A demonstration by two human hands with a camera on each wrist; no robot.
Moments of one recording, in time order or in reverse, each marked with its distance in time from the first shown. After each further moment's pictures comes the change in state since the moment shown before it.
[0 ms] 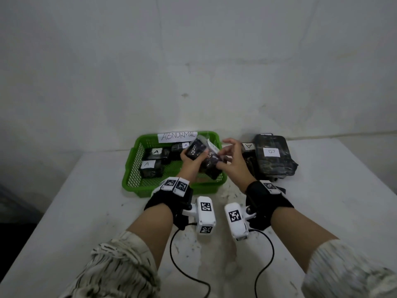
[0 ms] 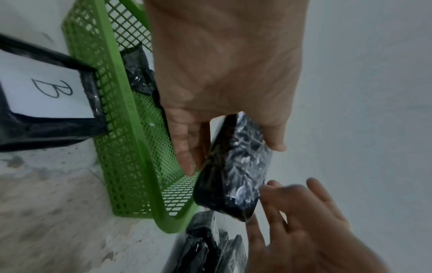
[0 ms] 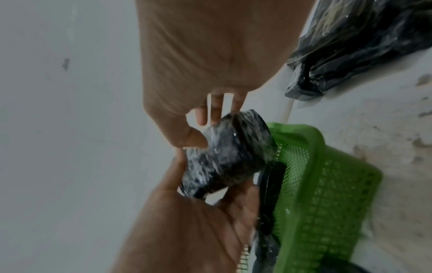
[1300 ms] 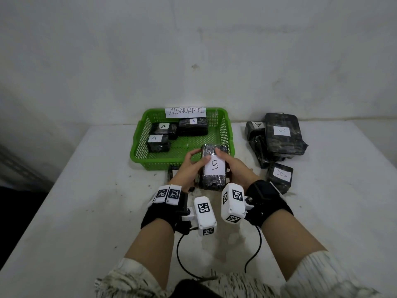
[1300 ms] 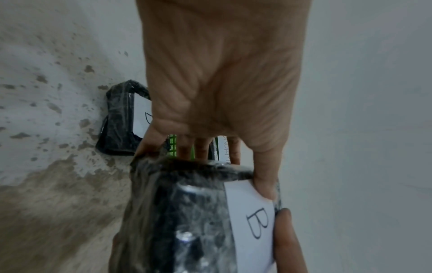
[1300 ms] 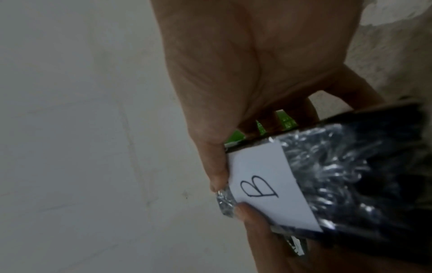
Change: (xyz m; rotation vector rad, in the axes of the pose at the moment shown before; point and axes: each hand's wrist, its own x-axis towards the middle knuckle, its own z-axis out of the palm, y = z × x) left_hand -0.044 -0.056 -0.044 0.024 -0.138 -0.032; right_hand -0.053 0.008 0.027 0.397 -0.140 0.736
